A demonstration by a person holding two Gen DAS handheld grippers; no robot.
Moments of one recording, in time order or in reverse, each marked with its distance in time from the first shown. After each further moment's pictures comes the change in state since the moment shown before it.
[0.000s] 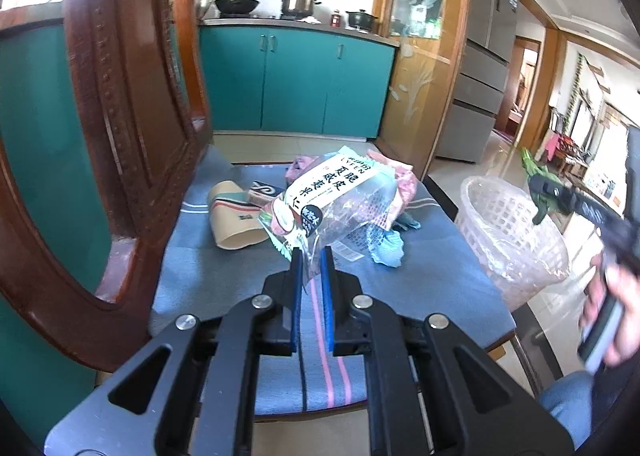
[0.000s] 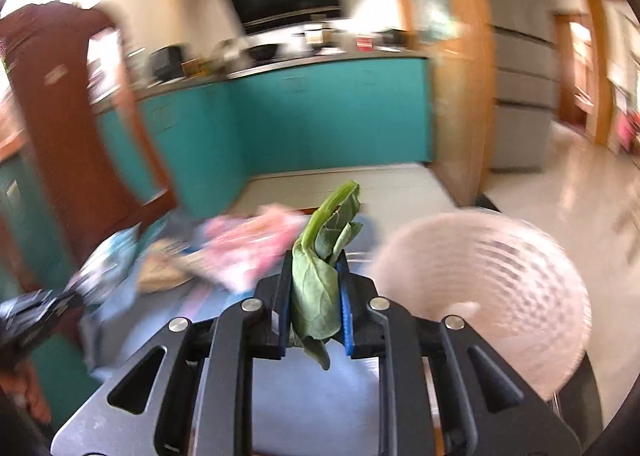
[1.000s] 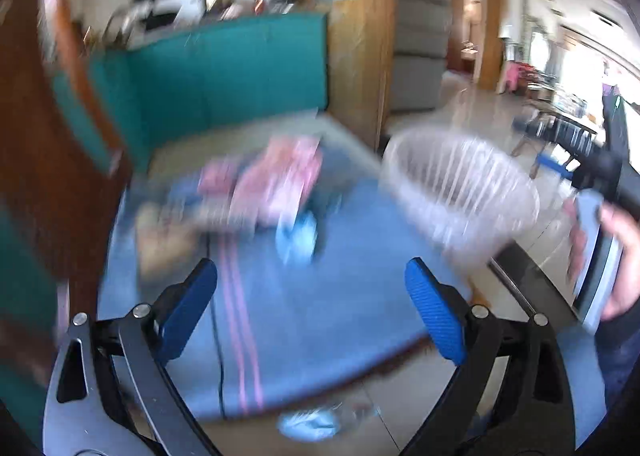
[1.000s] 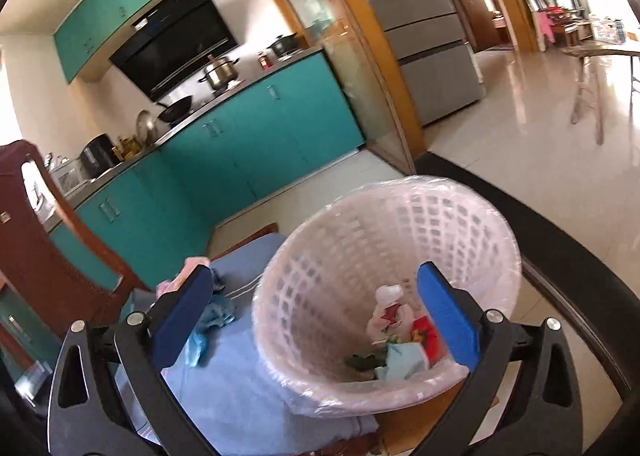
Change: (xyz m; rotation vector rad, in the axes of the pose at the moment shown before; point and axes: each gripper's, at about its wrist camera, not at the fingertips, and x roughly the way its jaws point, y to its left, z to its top) left arm 0.004 -0.086 -0.009 0.207 0.131 -0.072; right arm -0.037 -0.101 -0.015 0.355 -0.048 -0.044
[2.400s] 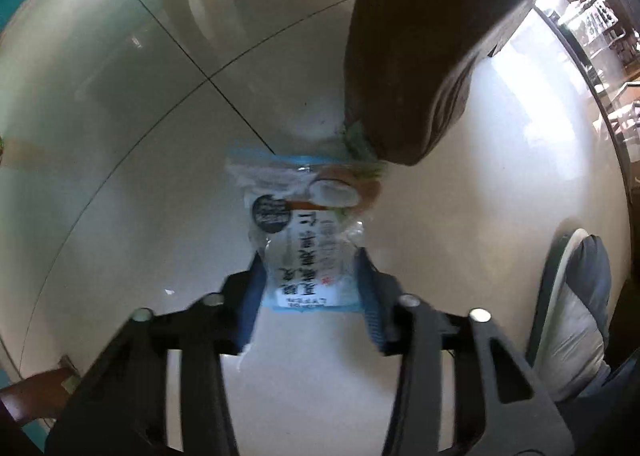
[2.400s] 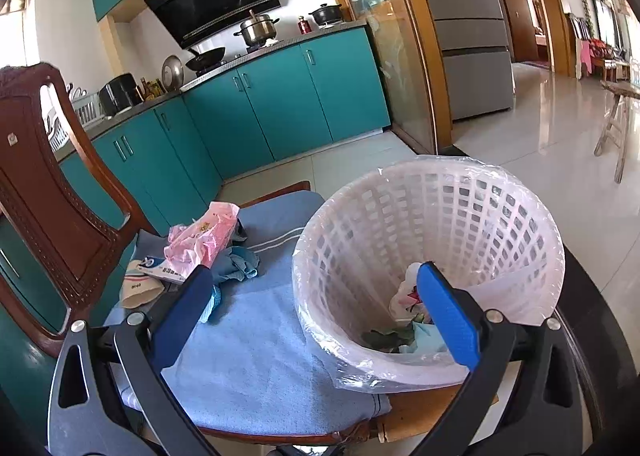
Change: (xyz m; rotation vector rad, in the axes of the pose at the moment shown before) left arm 0.387 -0.097 -0.320 0.306 0.729 -0.243; right arm 0.019 0.055 -0.028 -0.185 0.099 0.006
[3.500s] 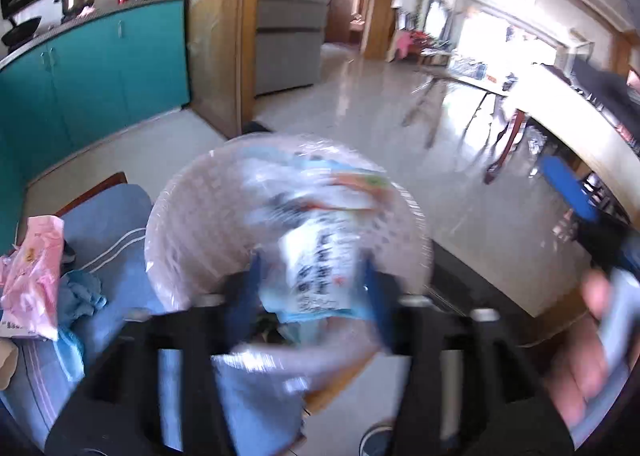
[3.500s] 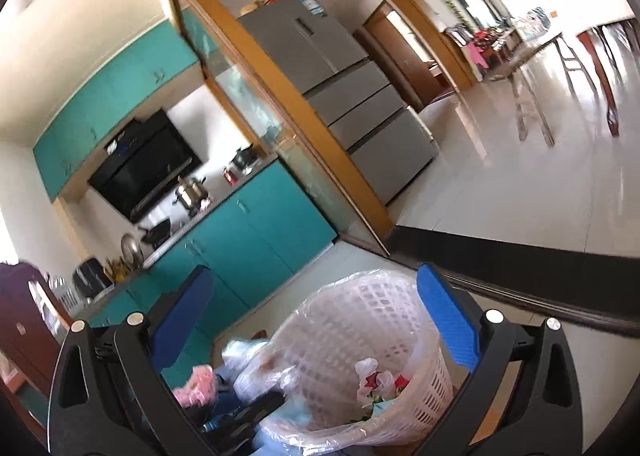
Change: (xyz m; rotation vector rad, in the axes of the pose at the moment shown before) left arm -0.477 -0.095 0.180 0.027 -0.687 -0.042; right arm -0.107 -0.110 0.008 0.401 -0.472 -0.109
